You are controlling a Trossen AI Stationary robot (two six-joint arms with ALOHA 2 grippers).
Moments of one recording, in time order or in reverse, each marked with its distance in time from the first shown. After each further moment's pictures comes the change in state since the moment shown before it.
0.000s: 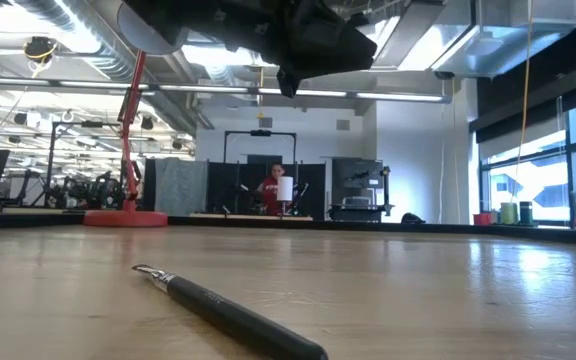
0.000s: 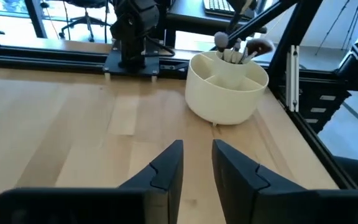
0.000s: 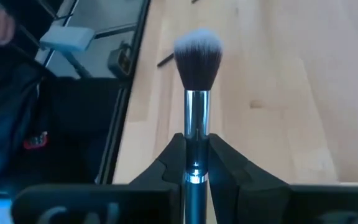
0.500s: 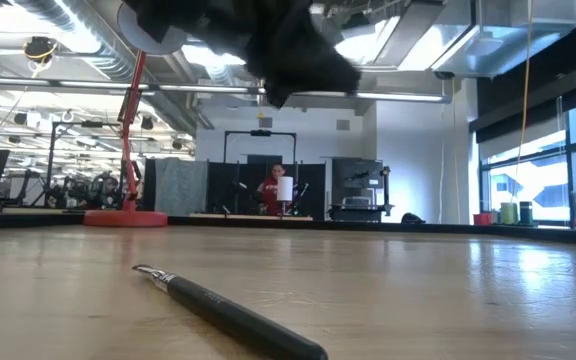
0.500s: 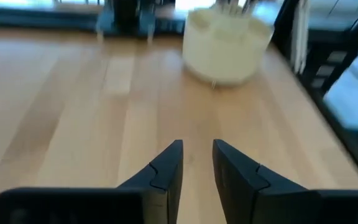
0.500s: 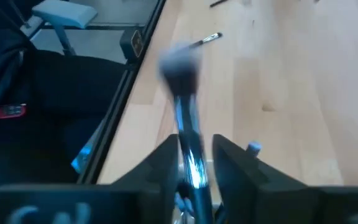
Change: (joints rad) left arm -0.038 0.000 0.000 -0.144 -0.025 0.000; right arm 0.310 0.229 -0.001 0.001 0.268 0.121
